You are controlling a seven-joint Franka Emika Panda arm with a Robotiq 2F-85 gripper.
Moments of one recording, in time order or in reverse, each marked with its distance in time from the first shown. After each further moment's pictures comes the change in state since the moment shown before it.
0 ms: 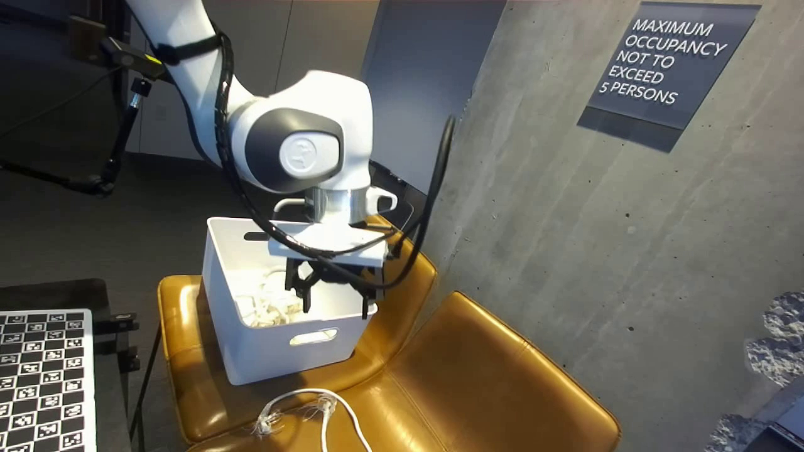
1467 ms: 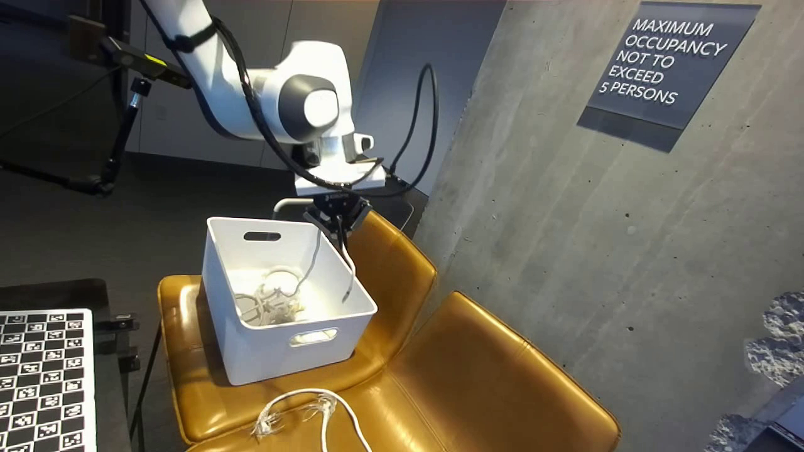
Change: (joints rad) arm 0.161 0.064 0.069 0.193 -0.137 -0.017 0.033
